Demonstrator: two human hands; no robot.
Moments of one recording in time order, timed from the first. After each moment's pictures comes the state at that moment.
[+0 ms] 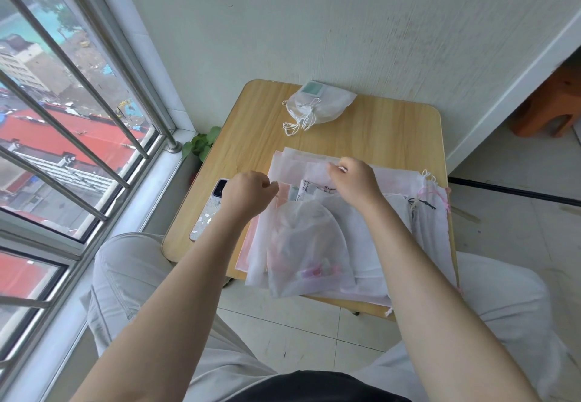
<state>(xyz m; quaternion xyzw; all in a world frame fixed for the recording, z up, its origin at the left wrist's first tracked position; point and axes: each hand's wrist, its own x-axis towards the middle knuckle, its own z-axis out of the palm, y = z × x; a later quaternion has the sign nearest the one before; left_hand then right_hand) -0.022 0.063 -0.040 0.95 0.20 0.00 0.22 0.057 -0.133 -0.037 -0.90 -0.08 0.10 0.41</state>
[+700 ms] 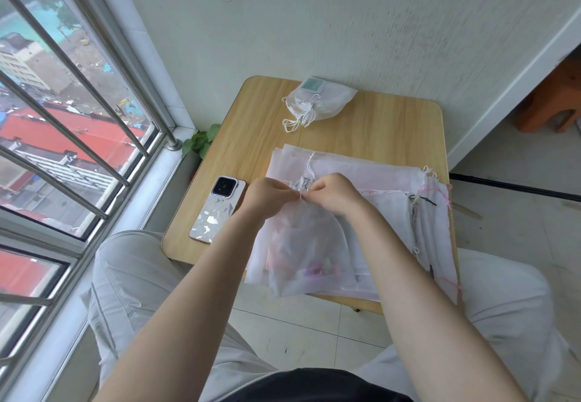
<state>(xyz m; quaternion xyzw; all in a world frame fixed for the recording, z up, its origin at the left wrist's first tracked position) -0.027 0.034 -0.035 0.80 0.28 -0.10 0.52 0.032 -0.115 -0.030 -0.87 -0.12 0.28 0.38</state>
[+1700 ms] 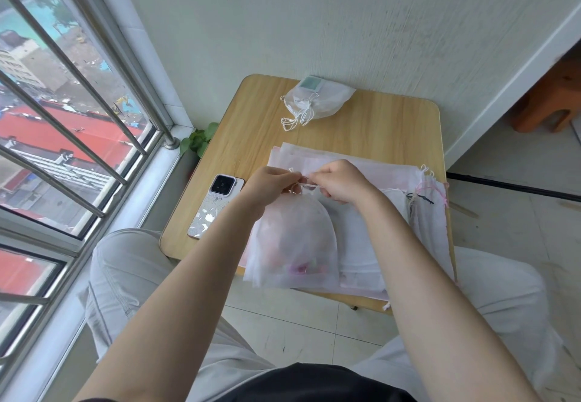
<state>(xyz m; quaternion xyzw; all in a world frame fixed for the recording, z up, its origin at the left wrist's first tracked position) -0.019 0.036 -0.024 0.74 0.21 -0.11 0.63 0.038 -0.124 -0.003 -0.86 -0.07 0.29 0.41</state>
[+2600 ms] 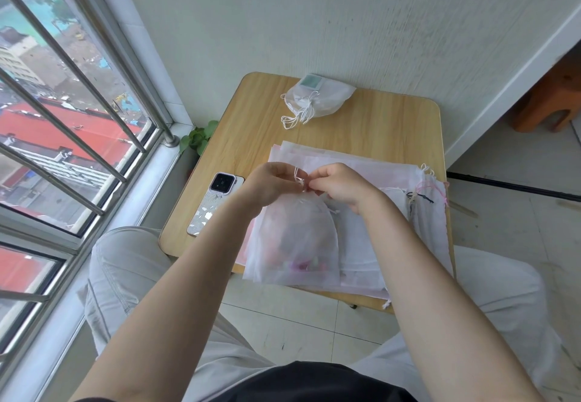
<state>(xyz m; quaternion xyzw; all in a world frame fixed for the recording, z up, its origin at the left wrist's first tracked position) -0.022 0.041 -0.021 0.75 0.16 -0.12 0.64 0.039 -0.125 -0.016 -0.81 -0.08 0.33 0.47</state>
